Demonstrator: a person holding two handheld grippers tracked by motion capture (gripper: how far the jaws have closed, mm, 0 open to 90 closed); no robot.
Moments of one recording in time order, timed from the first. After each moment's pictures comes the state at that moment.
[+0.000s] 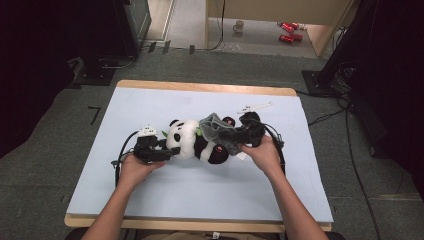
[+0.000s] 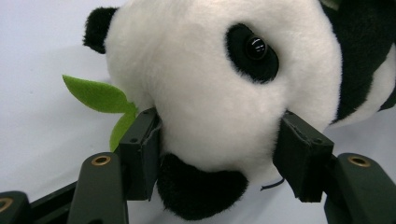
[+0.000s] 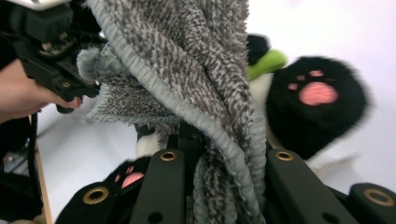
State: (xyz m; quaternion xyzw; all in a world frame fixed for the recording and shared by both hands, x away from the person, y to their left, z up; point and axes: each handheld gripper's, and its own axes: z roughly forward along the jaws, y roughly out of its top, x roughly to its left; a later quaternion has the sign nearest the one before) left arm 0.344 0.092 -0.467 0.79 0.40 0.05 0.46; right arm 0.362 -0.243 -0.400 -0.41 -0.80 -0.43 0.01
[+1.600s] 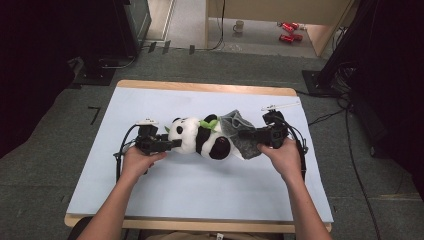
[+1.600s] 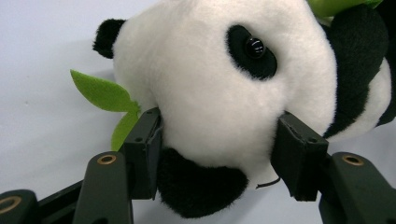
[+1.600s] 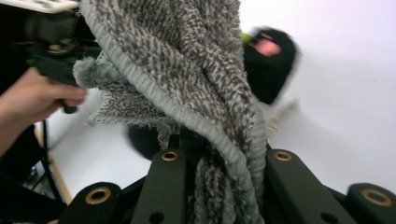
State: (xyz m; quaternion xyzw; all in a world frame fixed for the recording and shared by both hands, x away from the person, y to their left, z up) left arm 0.370 0.090 -0.457 0.77 0.44 0.00 0.46; right arm 0.335 -0.291 -0.361 -0.48 -0.76 -0.43 0.01
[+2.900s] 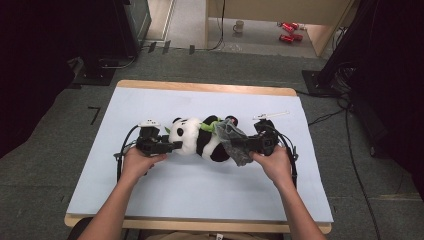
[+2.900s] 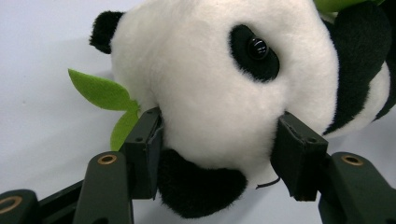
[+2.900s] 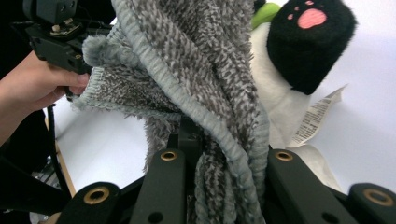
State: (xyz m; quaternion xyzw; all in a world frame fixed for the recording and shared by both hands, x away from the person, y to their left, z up) left arm 0.366 0.087 -0.457 0.79 0.42 0.01 0.45; right arm 0.335 -0.281 -0.399 -0.48 -0.76 -0.44 0.04
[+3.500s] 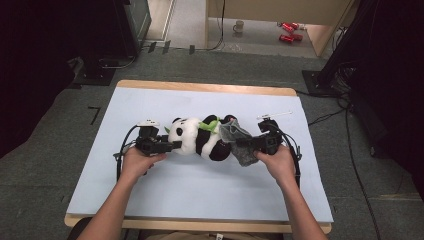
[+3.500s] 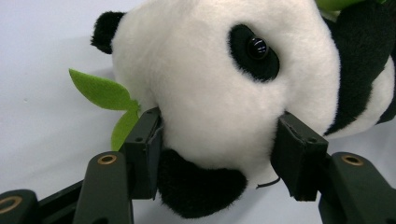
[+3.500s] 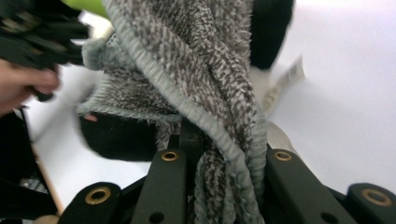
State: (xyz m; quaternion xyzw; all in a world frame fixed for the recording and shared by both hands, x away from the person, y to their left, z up) left arm 0.368 0.089 -0.458 0.78 0.43 0.01 0.45; right arm 0.340 -0.294 -0.401 -0.51 -0.75 -0.41 0.04
